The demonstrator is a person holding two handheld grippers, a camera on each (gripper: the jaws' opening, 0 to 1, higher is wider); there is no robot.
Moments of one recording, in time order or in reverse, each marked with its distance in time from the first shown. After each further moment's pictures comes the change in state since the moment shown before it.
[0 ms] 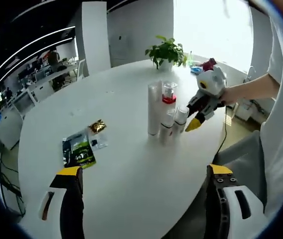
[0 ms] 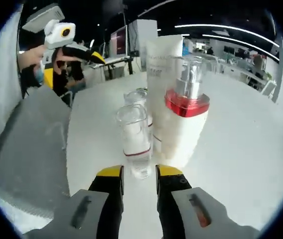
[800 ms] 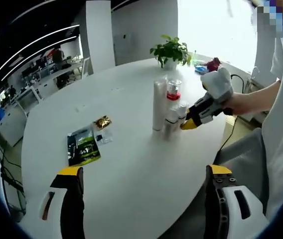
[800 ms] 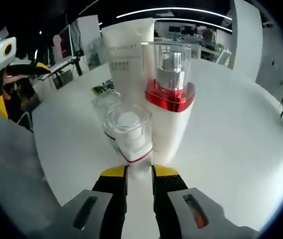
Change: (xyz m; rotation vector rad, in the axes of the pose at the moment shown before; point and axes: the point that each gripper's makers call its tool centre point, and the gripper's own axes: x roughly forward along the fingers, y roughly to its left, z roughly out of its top) left arm -0.009 0.005 -0.009 -0.015 0.009 0.031; right arm 0.019 -0.004 -0.001 0.123 0.062 -0.253
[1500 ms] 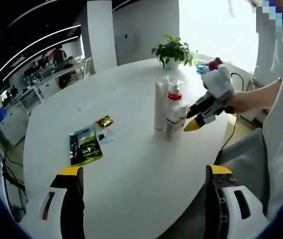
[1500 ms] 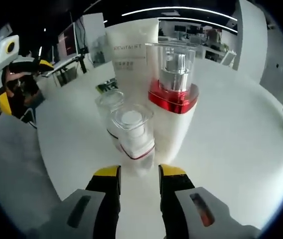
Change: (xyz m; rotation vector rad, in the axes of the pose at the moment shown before) left arm -0.005 0.003 -0.001 -0.004 0.002 0.024; right arm -0.004 0.005 -0.001 -0.011 0.018 0.034
